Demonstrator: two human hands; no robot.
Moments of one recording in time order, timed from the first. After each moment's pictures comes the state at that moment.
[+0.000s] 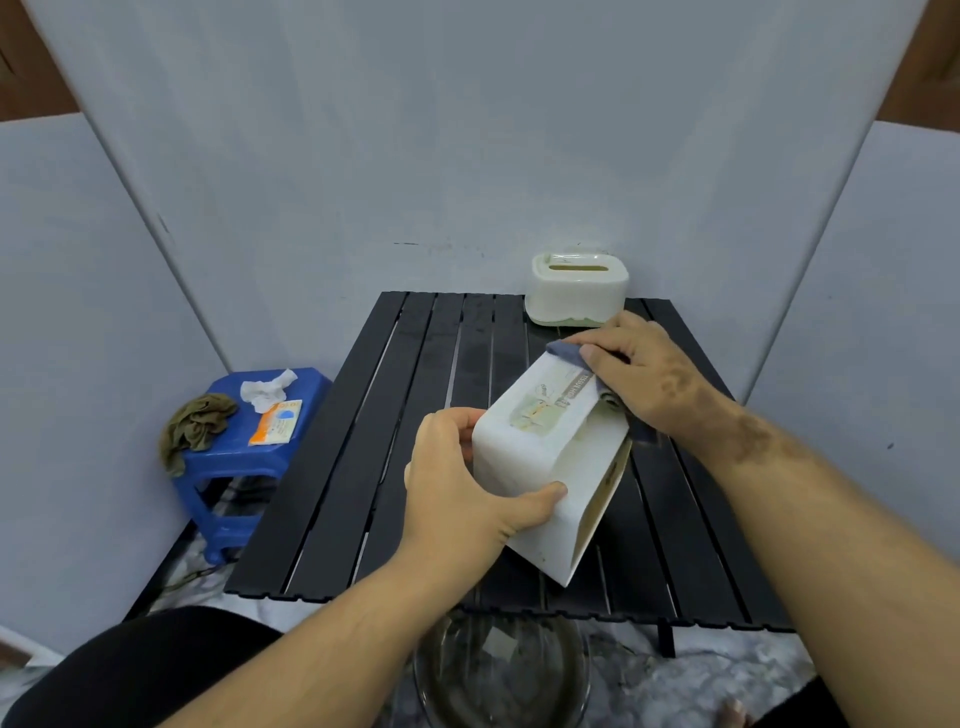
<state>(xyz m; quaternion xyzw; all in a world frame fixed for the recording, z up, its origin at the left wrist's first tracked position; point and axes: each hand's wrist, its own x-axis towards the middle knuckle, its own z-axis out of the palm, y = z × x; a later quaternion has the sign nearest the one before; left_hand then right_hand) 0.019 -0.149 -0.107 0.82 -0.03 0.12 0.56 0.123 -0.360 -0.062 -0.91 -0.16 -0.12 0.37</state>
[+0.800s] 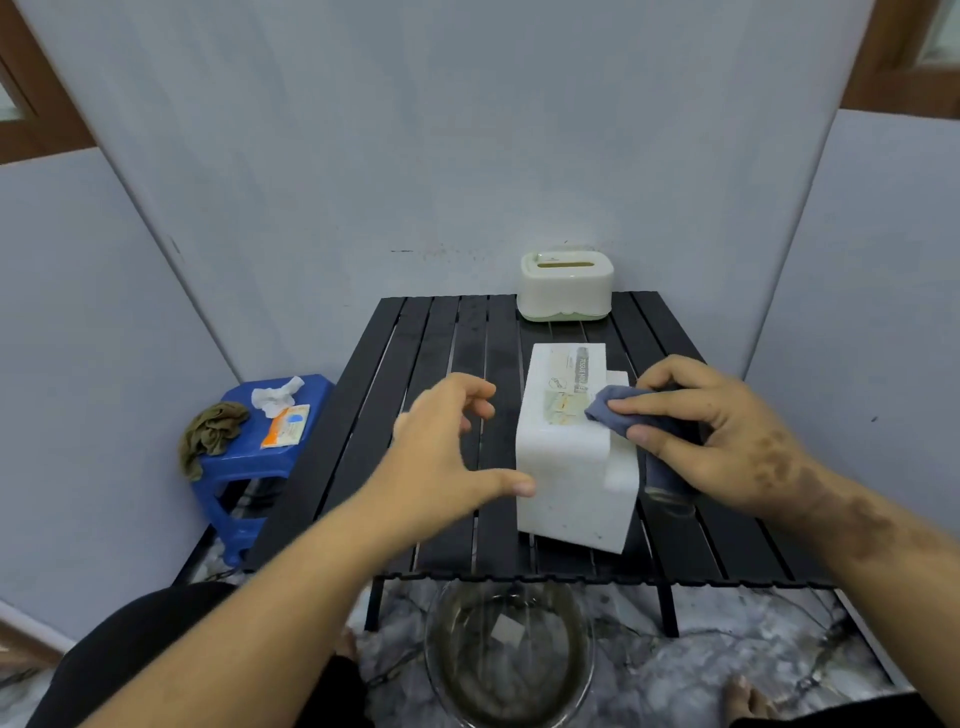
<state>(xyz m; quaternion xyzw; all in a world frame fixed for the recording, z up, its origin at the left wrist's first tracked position) 0.016 -0.130 -0.074 0.92 -0.13 0.04 0.38 0.022 -0.413 -0.078 -0.86 -0.28 -0.21 0.37</state>
